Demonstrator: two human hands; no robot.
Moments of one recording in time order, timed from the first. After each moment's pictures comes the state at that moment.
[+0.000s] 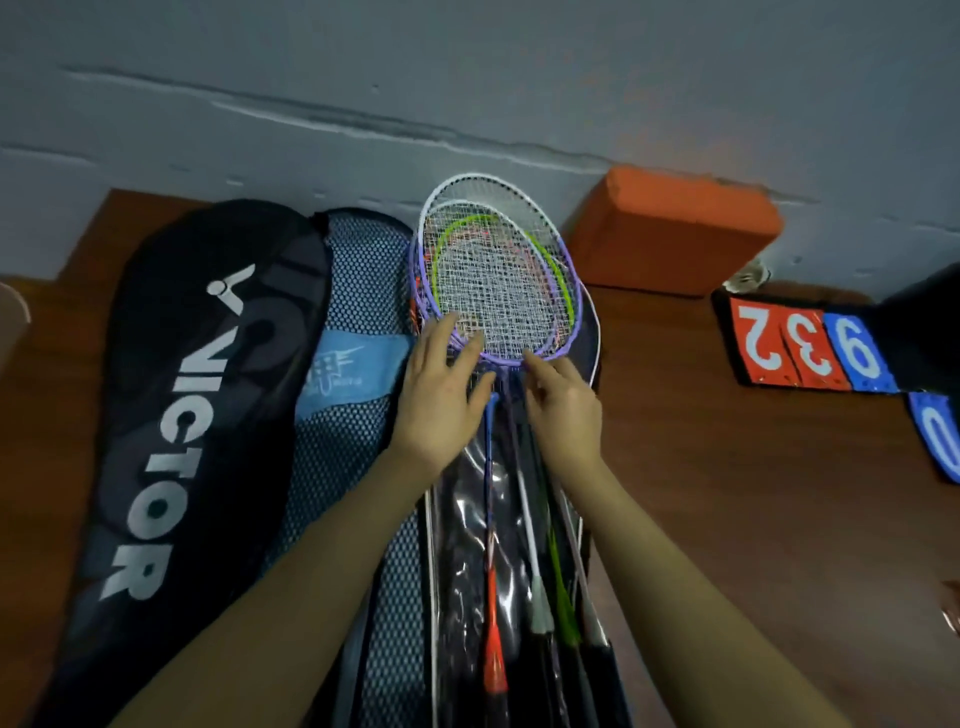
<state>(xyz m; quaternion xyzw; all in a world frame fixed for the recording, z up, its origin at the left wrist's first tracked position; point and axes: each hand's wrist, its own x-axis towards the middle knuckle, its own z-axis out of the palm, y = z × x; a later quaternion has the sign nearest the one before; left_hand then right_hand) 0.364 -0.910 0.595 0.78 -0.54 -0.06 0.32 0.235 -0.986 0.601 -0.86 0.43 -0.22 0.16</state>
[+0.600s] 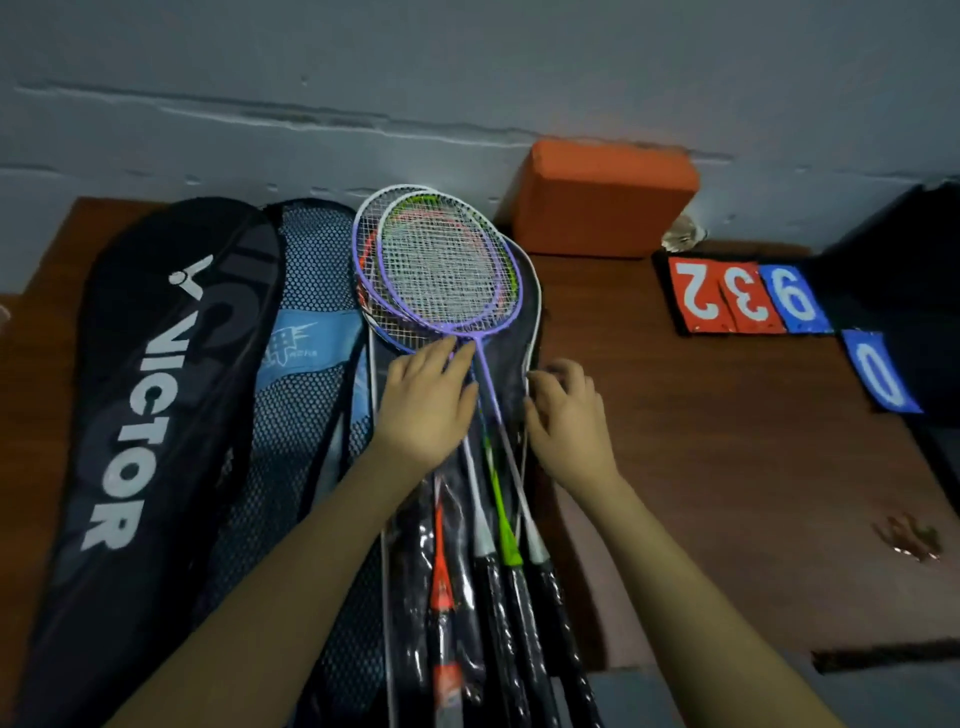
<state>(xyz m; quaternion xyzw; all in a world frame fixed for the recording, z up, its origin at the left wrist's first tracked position) 0.292 -0.879 0.640 0.78 -0.60 -0.11 0.14 0.133 -0.953 0.620 -0.87 0.44 -0.16 0.14</state>
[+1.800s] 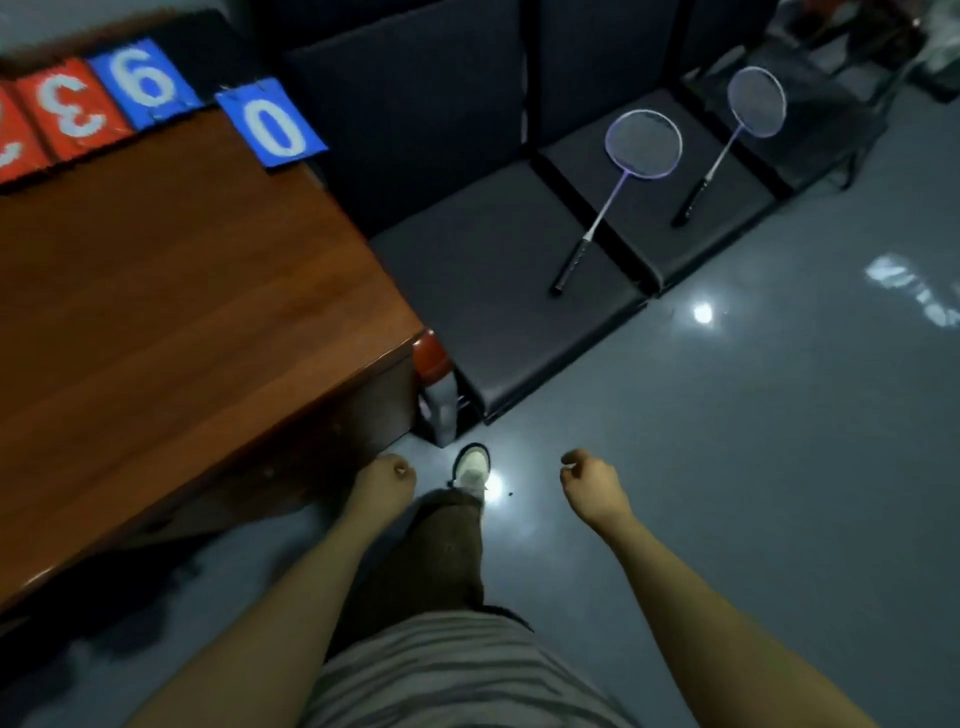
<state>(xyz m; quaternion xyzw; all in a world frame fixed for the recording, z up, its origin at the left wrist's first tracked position) -0.359 -0.897 0.506 0.73 -0.49 -0.49 -0.01 -0.616 -0.867 0.501 -0.44 0.80 -0.03 0.41</state>
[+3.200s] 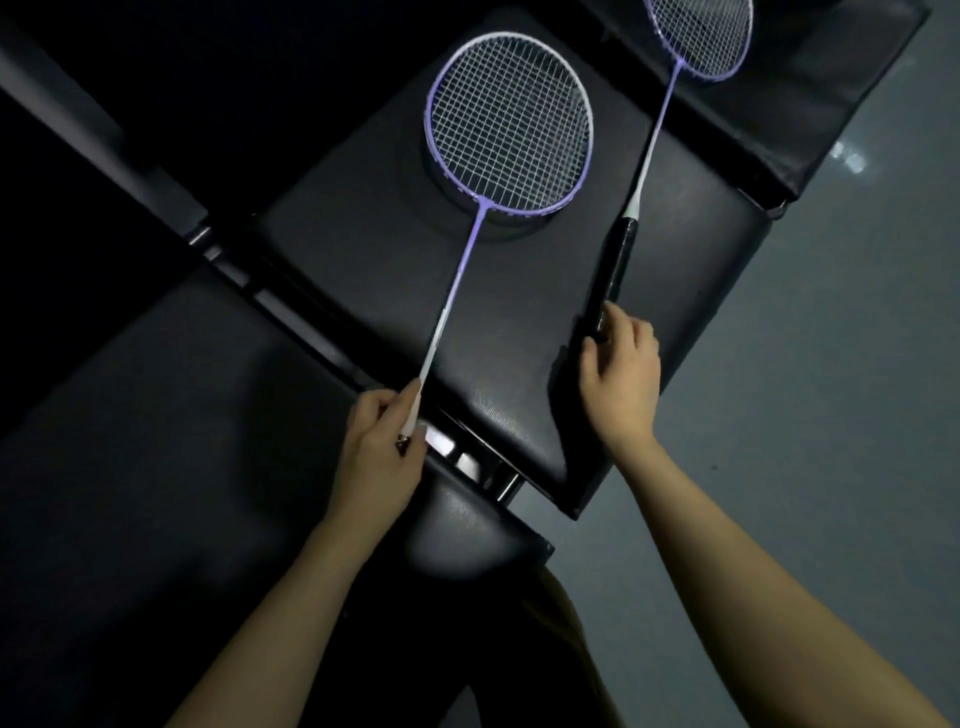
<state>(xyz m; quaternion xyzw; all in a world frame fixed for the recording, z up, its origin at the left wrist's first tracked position) -0.801 -1.414 0.223 0.55 -0.71 -0.37 0.23 -1.043 -1.400 0.230 -0.44 0.86 -0.22 0.11</state>
